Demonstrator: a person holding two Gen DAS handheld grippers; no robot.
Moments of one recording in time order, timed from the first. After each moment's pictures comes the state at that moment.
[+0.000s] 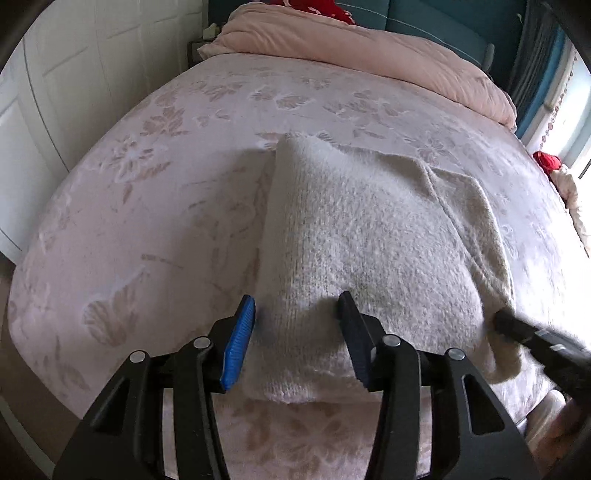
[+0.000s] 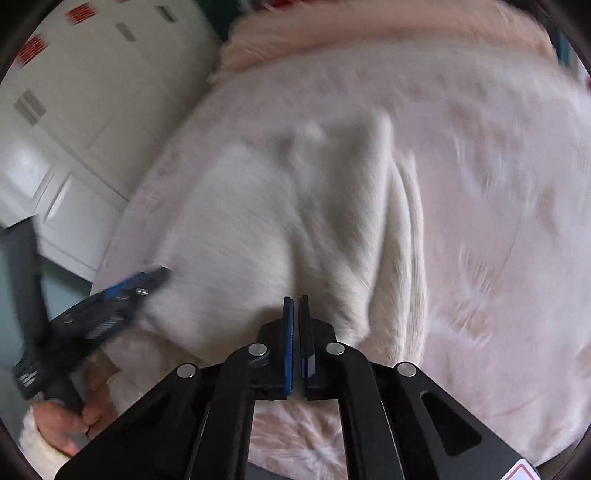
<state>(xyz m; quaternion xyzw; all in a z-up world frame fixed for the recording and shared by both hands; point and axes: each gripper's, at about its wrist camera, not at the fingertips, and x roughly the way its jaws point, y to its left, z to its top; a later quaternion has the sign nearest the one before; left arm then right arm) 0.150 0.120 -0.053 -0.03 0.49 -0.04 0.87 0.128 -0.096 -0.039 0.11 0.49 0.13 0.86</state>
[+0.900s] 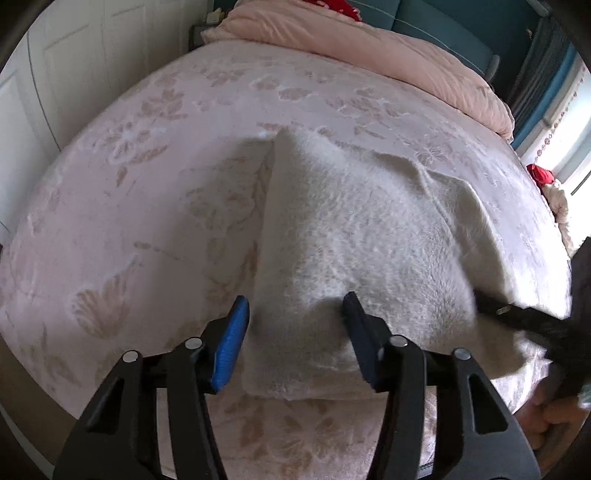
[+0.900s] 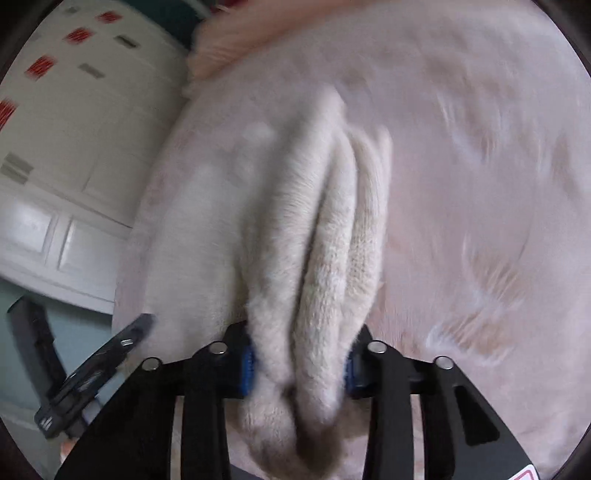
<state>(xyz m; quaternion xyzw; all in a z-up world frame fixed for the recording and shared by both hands) 0.155 0.130 -0.053 -0.07 0.50 -0.05 0.86 0.143 -0.146 -0.054 0.22 0.50 0.13 0.83</state>
